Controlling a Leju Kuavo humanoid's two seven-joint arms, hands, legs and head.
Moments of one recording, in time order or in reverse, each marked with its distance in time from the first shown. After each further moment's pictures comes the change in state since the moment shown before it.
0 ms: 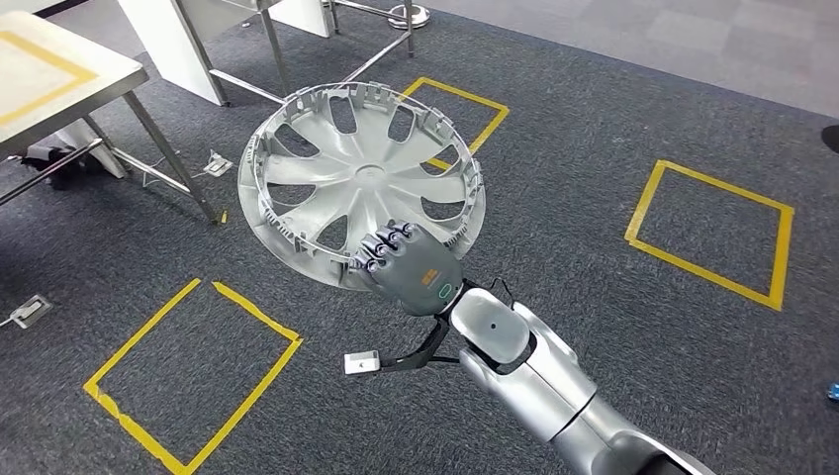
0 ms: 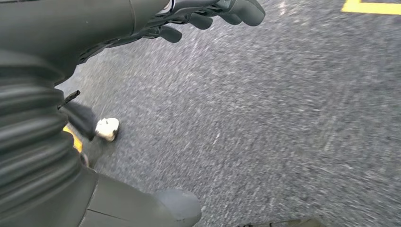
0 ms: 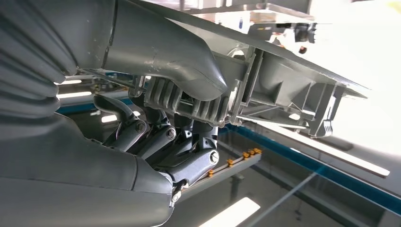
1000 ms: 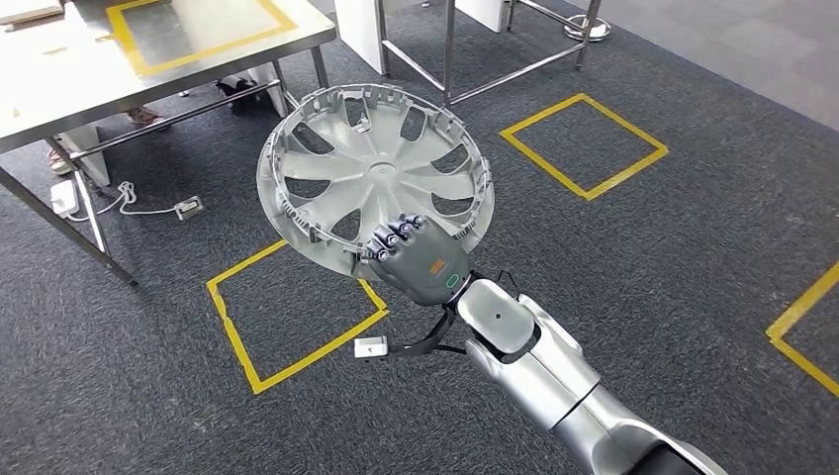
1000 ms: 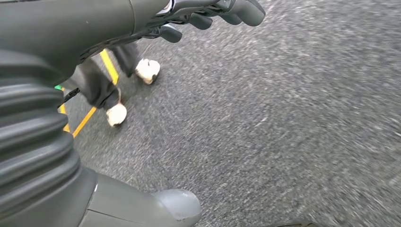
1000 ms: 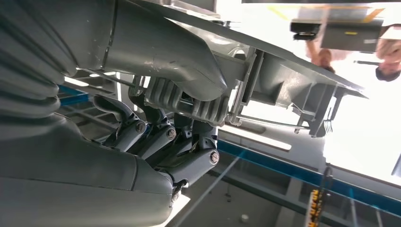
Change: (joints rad) left arm -0.010 0.000 0.000 0.000 -0.011 0.007 0.007; right arm -0.035 -0.008 -0.014 0.071 0.002 -0.021 0.010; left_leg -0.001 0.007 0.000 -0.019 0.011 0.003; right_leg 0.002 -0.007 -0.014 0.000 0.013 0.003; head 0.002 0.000
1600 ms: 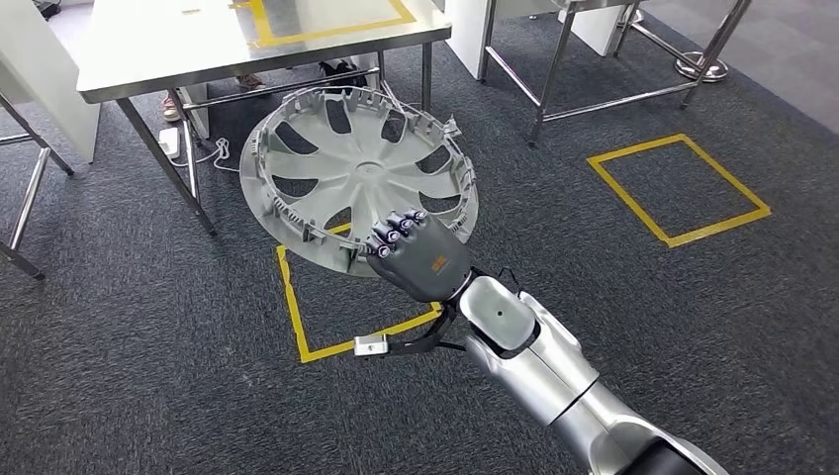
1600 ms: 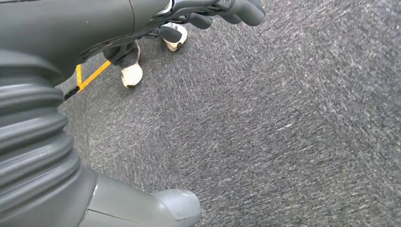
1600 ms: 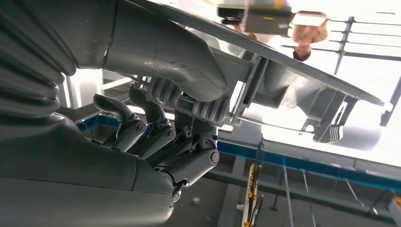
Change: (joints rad) left arm -0.007 0.004 0.028 0.000 0.053 0.015 -0.040; right arm -0.020 0.010 0.001 0.028 -0.038 -0.062 -0.031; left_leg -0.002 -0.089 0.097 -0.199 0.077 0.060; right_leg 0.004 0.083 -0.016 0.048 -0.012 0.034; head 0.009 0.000
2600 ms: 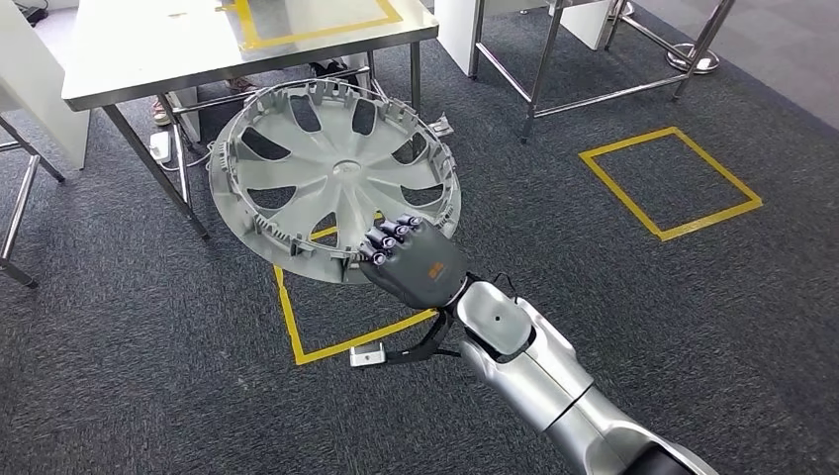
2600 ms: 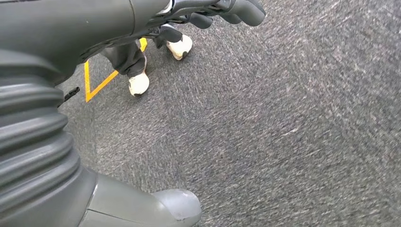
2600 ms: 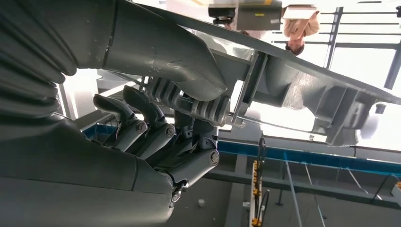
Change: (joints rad) left arm 0.014 0.005 0.013 0.000 -0.029 0.018 0.015; right arm 0.020 0.024 -0.001 0.006 -0.047 -0.030 -0.051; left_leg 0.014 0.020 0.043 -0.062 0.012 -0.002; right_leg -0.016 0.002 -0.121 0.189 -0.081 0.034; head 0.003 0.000
